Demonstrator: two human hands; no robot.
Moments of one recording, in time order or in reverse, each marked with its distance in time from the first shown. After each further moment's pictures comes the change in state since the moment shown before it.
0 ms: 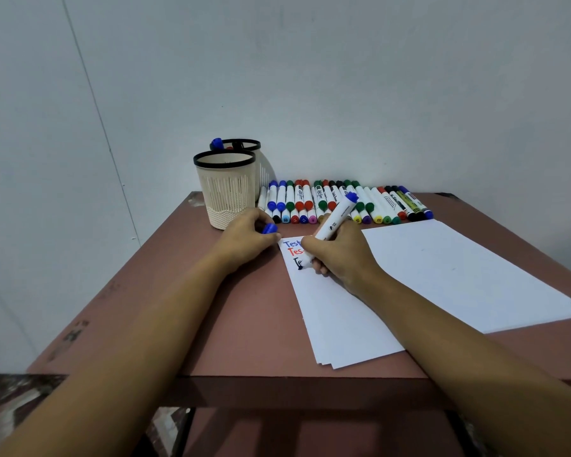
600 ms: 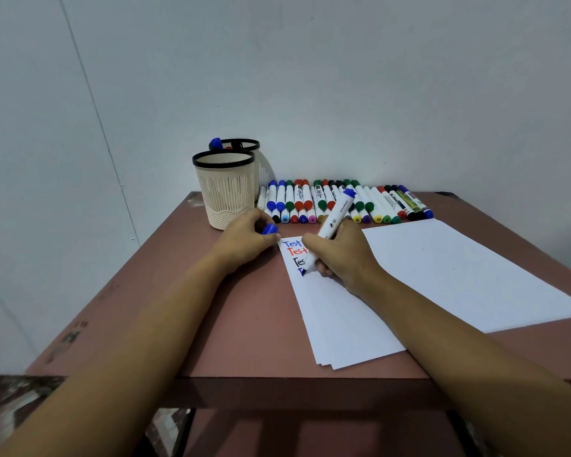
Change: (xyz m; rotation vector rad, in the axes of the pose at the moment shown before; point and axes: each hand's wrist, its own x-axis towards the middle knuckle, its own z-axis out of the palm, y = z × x) left_hand -0.002 0.001 -0.001 0.018 -0.027 -0.001; right_hand 0.001 0.000 0.000 0.026 0.016 0.044
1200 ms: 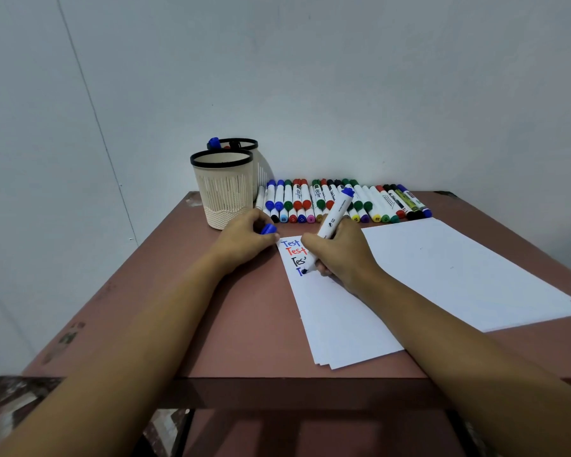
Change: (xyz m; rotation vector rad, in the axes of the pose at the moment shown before) left_hand -0.002 0.003 -0.001 0.029 -0.002 0.015; right_hand -0.003 -0.001 0.000 -0.045 0.017 -0.029
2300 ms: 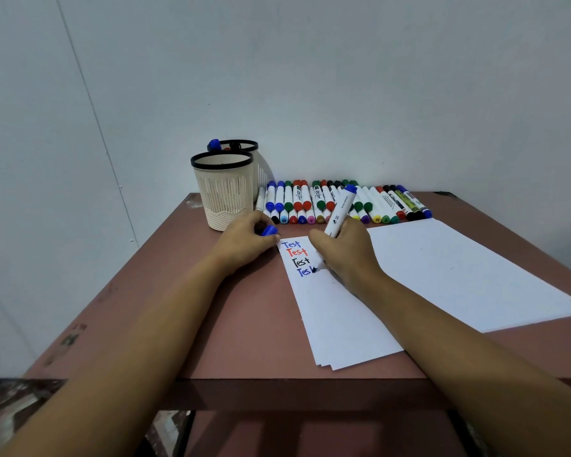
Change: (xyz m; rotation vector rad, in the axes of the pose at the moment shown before) left_hand 0.000 -0.001 0.000 0.034 -0.009 0.006; right_hand 0.003 0.002 -0.001 -0.025 0.118 -0.053
